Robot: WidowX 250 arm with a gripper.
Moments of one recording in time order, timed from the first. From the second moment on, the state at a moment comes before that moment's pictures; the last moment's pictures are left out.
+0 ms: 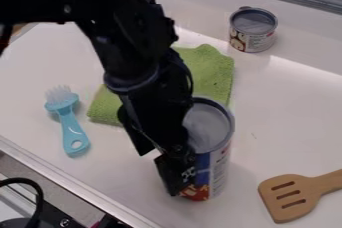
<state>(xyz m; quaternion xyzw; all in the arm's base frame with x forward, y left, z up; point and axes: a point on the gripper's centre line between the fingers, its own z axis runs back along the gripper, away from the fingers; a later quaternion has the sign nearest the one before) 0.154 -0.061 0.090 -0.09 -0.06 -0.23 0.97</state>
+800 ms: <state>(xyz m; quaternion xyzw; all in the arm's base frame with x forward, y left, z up) 0.180 -0.087 0.090 -0.12 -0.09 -0.21 0.97</state>
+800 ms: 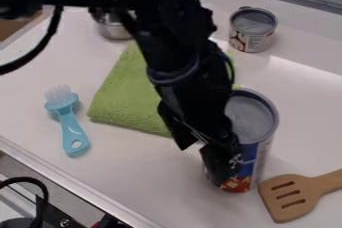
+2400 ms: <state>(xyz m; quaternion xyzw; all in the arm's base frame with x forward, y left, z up) 0.253 -0.124 0.084 -0.13 -0.13 -0.16 0.97</state>
